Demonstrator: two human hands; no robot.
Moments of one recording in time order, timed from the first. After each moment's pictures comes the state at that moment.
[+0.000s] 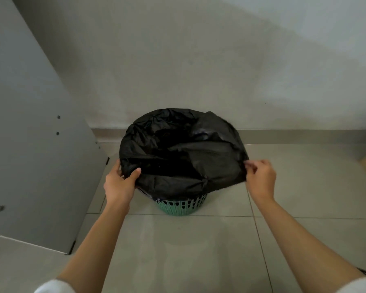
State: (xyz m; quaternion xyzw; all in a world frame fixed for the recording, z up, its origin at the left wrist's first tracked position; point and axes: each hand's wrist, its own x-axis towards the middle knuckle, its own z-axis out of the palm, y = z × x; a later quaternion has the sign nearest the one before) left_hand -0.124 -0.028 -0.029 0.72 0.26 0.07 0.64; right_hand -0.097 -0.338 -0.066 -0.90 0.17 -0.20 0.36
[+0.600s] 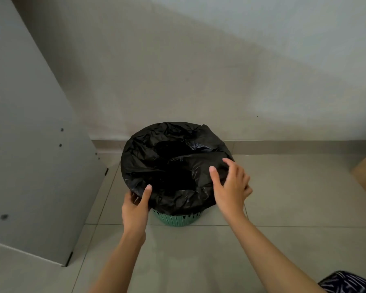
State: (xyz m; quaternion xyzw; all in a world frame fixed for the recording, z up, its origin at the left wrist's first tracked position) left_hand -0.164 -0.071 -0.041 0.64 0.28 0.06 0.71; right_hand -0.129 -0.268 -0.031 -0.90 0.17 -0.17 0.37
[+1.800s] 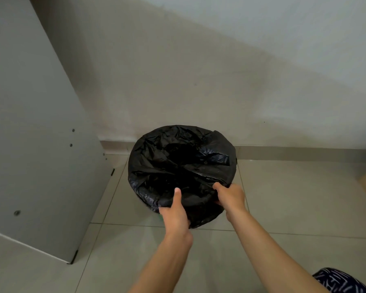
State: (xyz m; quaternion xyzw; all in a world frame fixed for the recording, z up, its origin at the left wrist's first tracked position) left_hand -0.164 -0.149 -0.019 0.43 0.41 -0.02 0.80; right_hand -0.111 -0.266 -0.039 -0.72 0.31 0.06 0.62
